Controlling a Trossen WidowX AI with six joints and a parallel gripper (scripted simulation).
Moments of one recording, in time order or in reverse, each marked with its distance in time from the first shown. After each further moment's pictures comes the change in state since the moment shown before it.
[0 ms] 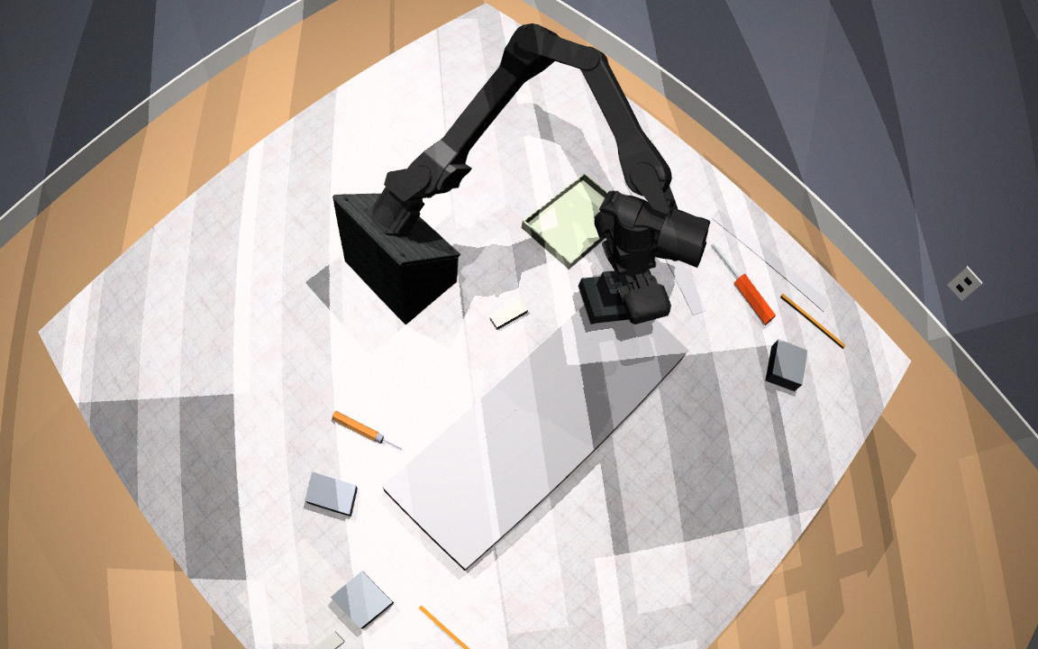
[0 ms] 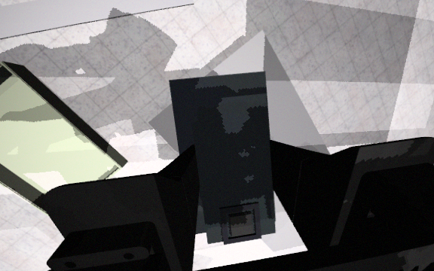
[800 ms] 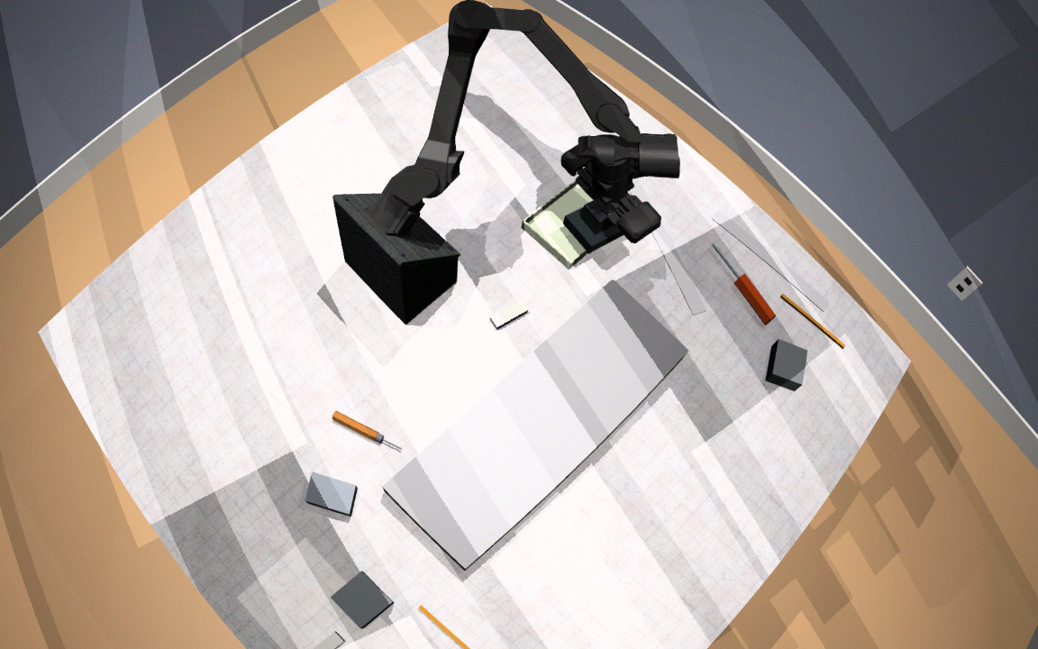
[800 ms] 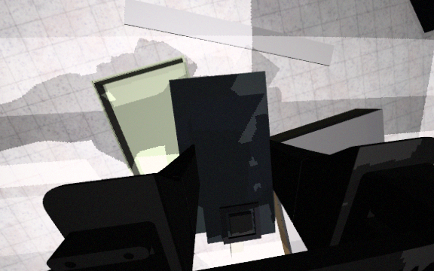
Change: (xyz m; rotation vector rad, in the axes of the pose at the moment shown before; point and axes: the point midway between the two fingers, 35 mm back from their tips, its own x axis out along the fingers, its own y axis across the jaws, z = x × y) arm -0.005 0.144 0.016 -0.360 -0.094 0.137
